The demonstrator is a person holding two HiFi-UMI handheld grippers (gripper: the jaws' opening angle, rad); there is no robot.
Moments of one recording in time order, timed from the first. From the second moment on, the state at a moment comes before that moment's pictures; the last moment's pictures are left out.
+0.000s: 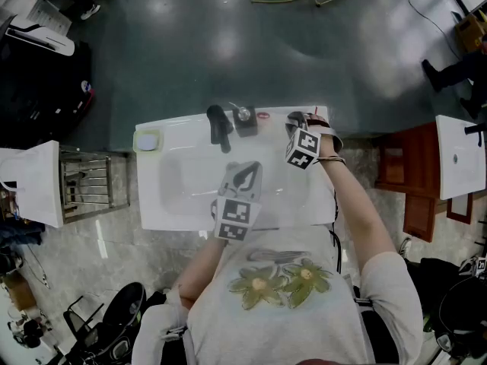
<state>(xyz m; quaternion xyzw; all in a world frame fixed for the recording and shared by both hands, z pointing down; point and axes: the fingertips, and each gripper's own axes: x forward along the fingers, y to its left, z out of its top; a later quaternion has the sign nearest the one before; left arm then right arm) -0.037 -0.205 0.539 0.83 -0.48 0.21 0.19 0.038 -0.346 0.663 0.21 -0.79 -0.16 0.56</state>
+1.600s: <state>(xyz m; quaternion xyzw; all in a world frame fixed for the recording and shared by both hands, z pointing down) -0.042 -0.171 0.525 0.83 -0.49 0.19 0.18 0.049 -0.306 0.622 0.25 -0.78 -0.17 0.55</state>
